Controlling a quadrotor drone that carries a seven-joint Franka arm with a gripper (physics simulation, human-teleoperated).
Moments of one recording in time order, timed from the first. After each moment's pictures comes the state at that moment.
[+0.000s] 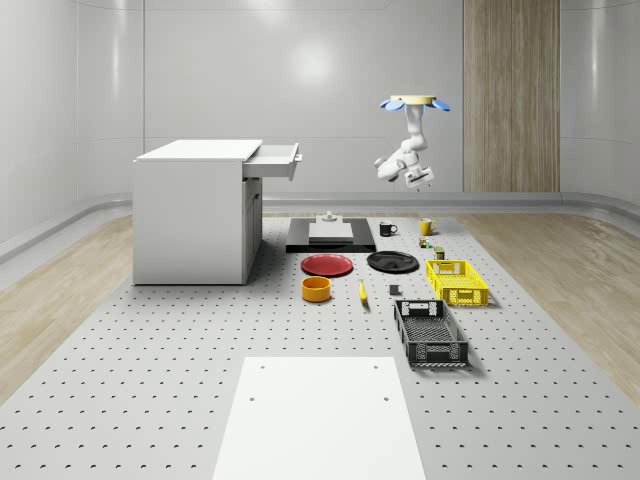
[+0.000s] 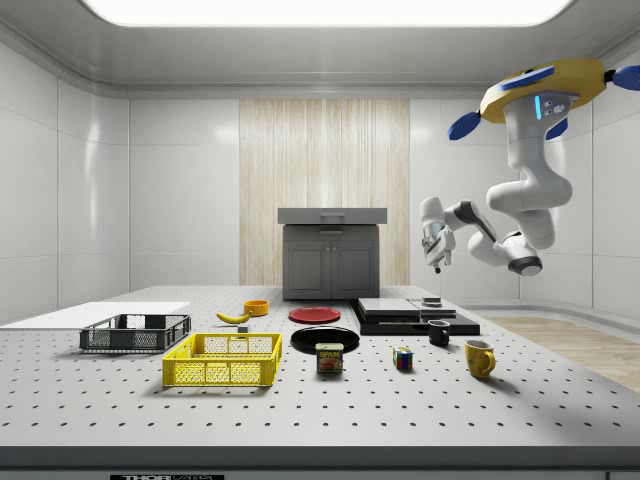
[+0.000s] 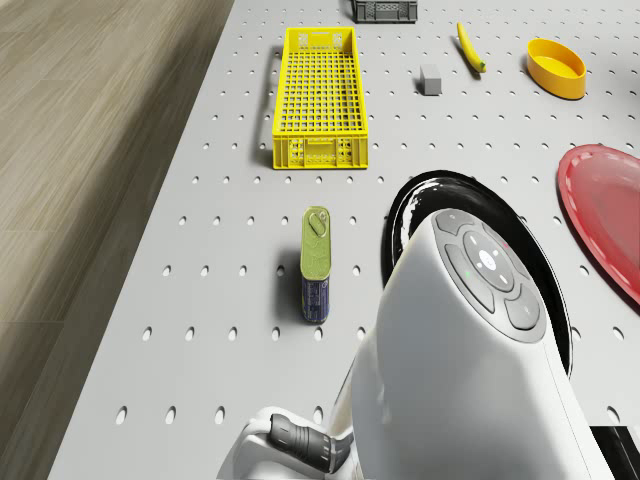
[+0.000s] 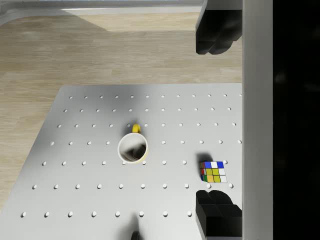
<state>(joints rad) -0.76 -0.94 1.12 -2.85 -1.86 1.25 1.38</state>
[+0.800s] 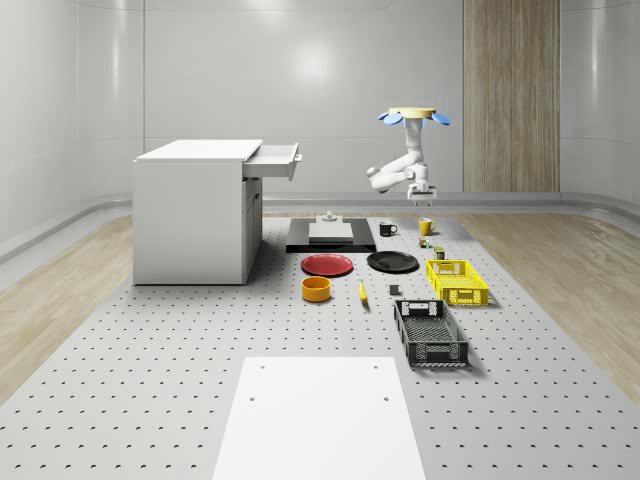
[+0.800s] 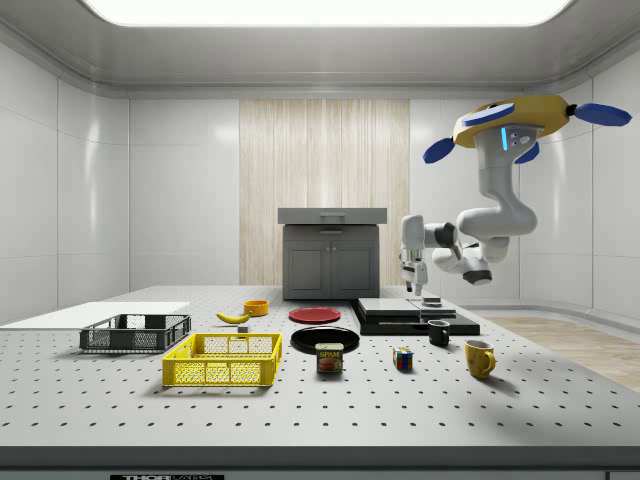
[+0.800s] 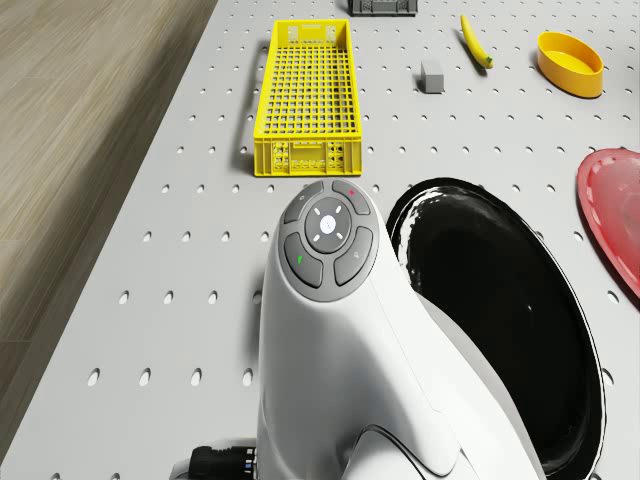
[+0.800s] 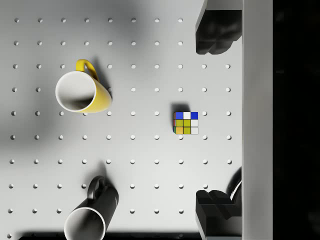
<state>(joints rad) -1.03 -1.07 1.26 -2.90 -1.98 1.17 1.57</state>
